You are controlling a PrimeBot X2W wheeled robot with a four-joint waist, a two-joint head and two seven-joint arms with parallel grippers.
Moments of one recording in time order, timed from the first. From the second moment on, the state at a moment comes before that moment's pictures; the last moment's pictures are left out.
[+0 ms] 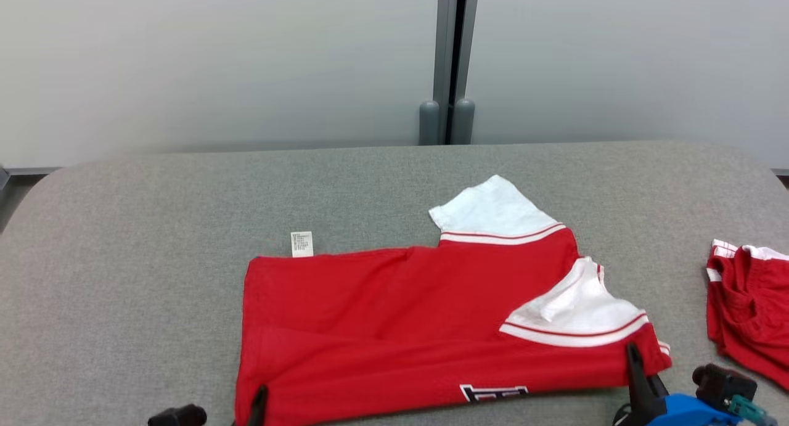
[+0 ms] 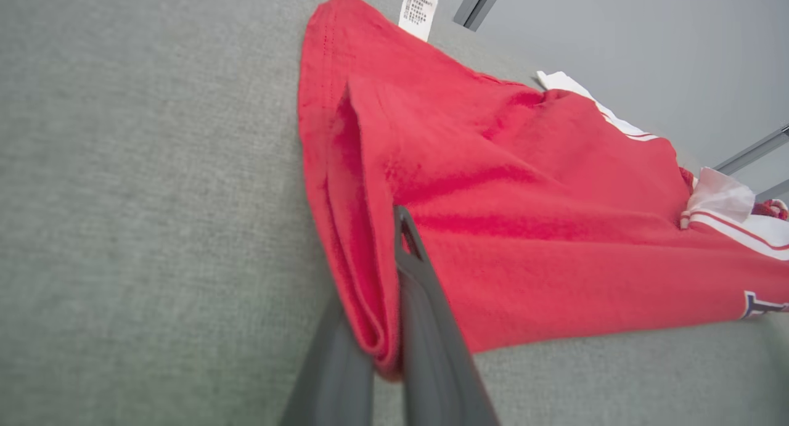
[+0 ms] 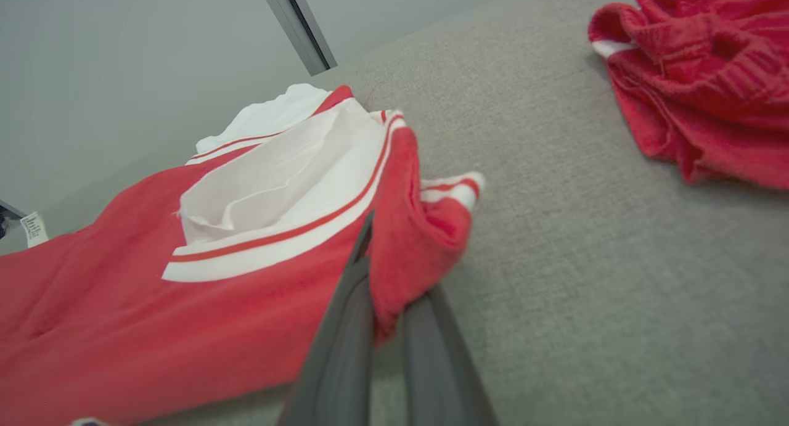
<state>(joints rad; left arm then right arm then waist) -0.10 0.25 -0.51 0.66 -0.85 -0.13 -0.26 -0.17 -0.05 -0.09 0.72 0.39 0.13 -0.26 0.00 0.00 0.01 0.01</state>
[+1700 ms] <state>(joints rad) -0.77 0.49 -1.06 0.58 -1.07 -0.13 -0.27 -0.97 -0.05 -0.20 0.80 -0.24 0.13 0.20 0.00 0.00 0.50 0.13</state>
